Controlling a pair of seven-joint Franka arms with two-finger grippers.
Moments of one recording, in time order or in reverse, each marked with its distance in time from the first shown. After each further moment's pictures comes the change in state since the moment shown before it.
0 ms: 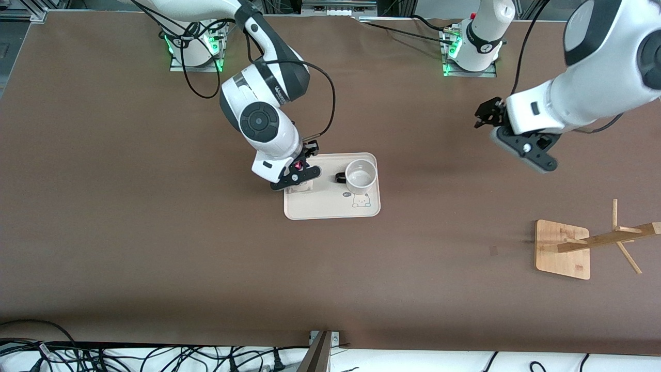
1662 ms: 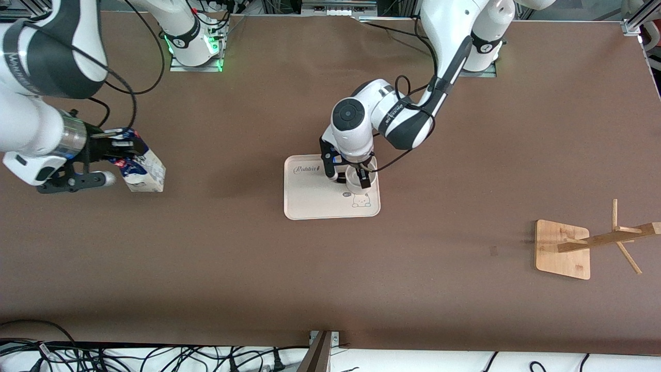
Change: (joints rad) left arm -0.508 0.476 -0.026 0.009 0.307 0.540 0.186; right arm -0.028 -0.227 -0.639 0.007 0.000 -0.416 -0.425
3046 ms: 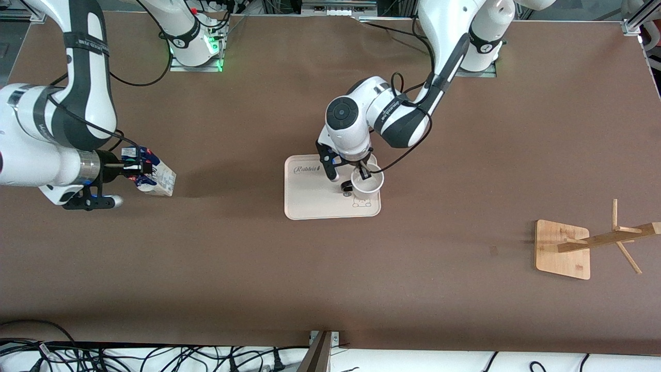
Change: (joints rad) left arm -0.005 -0.023 0.003 0.062 -0.029 -0.126 -0.246; right arm -0.053 0.111 0.000 -0.193 0.129 0.185 -0.009
